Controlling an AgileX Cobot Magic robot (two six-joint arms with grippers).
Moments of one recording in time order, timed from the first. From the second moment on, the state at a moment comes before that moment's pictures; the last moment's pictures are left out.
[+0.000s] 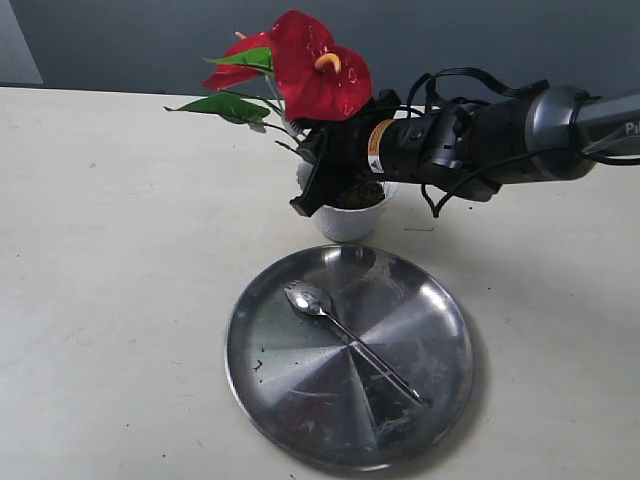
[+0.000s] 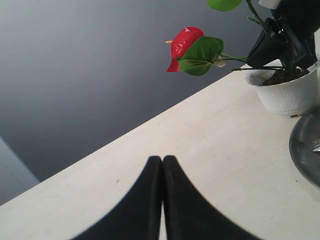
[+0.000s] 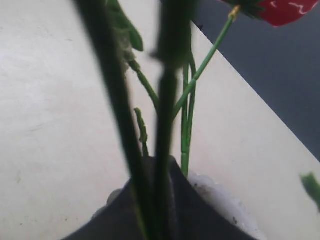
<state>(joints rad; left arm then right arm) -0.38 0.00 0.00 0.42 0.15 -0.01 0.53 1.99 -1.15 -0.68 -0.20 0.20</state>
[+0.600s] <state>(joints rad) -0.38 0.00 0.00 0.42 0.15 -0.01 0.53 1.99 -1.15 -0.62 -0.12 0.19</state>
